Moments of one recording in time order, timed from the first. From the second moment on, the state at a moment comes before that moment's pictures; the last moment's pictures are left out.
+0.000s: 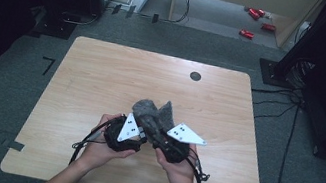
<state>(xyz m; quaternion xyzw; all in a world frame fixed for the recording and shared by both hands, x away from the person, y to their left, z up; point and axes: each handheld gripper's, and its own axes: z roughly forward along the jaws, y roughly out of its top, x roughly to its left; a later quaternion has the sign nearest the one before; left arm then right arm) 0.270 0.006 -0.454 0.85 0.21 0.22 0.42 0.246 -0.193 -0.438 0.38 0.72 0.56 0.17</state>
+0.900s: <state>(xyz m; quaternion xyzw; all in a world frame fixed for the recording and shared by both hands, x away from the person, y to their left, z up) 0.275 0.012 -0.450 0.84 0.23 0.19 0.45 0.246 -0.195 -0.430 0.38 0.71 0.57 0.17</state>
